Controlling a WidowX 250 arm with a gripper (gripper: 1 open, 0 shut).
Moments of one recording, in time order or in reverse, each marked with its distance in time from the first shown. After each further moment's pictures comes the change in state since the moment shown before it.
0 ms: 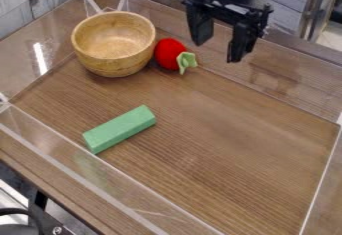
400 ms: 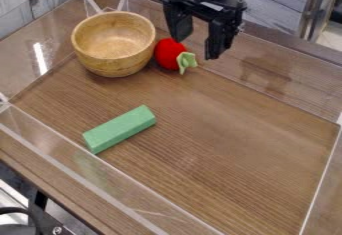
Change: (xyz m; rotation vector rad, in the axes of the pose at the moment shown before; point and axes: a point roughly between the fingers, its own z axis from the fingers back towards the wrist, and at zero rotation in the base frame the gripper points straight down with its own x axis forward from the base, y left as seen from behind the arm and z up) arm -0.013 0.023 0.001 0.013 -0.021 0.019
